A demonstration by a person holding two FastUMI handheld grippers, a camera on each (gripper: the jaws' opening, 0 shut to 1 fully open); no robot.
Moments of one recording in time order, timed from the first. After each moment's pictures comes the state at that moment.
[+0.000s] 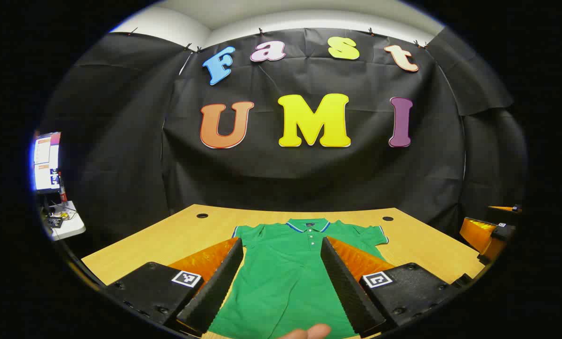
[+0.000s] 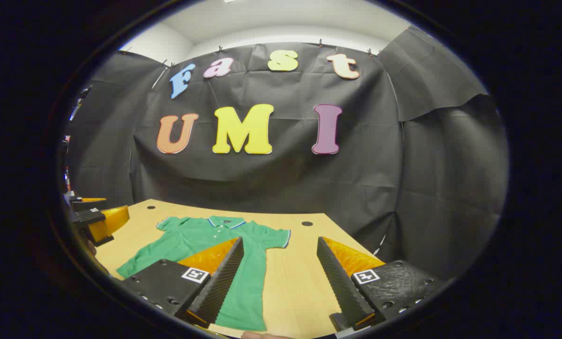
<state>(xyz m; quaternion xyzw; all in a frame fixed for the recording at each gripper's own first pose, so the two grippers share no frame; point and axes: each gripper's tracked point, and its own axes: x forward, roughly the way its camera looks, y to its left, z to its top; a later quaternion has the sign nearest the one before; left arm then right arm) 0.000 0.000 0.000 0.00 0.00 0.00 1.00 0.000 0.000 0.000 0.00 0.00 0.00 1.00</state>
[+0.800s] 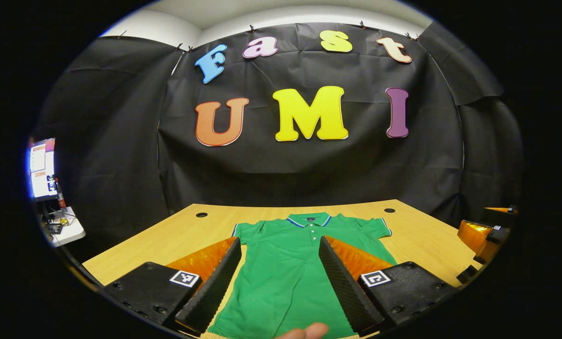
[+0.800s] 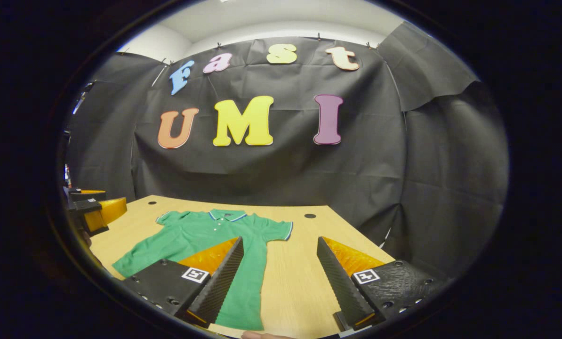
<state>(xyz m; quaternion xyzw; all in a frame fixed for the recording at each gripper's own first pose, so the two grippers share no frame) 0.011 -0.001 -0.012 0.02 0.01 0.01 1.00 0.017 -0.004 -0.030 0.01 0.02 0.01 1.00</state>
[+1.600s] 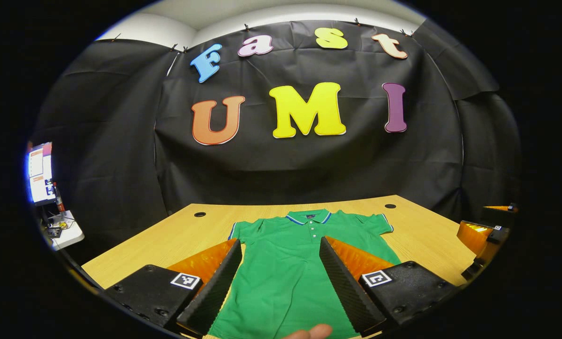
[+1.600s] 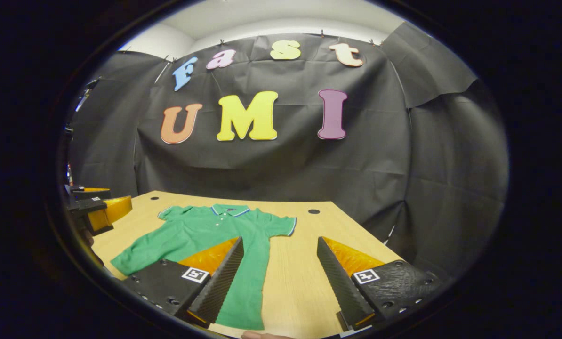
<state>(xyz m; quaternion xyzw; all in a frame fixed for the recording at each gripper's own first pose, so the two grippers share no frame) 0.017 -0.004 -0.022 0.02 0.02 0.01 1.00 0.019 0.000 -0.038 0.00 0.03 0.02 1.00</state>
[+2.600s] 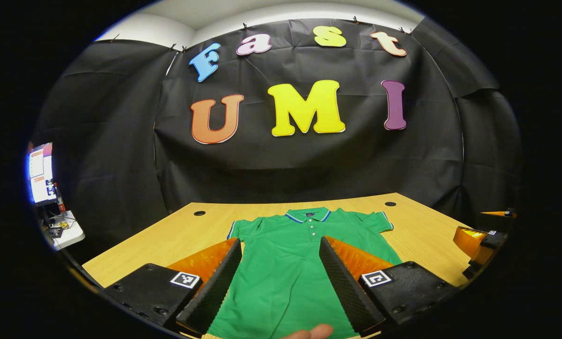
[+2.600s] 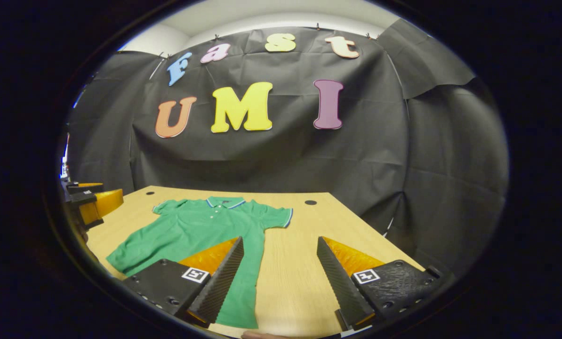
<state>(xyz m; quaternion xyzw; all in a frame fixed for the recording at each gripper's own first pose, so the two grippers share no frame) 0.017 -0.007 -0.025 0.03 0.02 0.01 1.00 0.028 -0.008 -0.058 0.00 0.05 0.01 1.00</state>
